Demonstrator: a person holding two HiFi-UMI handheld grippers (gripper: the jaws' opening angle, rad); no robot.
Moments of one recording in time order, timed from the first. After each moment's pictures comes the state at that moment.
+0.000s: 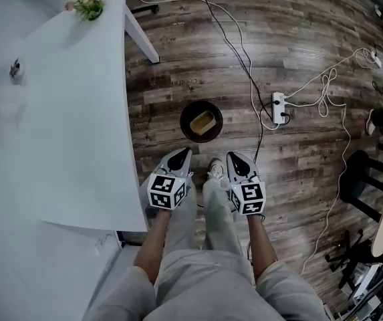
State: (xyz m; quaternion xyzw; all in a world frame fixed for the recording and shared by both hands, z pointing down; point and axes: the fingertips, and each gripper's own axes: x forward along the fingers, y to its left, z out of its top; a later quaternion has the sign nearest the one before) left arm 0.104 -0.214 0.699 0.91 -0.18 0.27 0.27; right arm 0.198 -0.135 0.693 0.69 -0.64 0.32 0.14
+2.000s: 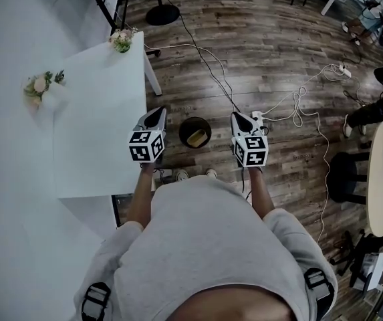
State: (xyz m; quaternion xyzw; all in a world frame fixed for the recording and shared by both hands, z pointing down) left arm 0.068 -0.259 0.418 0.95 -0.24 0.16 0.14; right arm 0.246 -0.113 0.430 0.75 -0.63 0.16 0.10
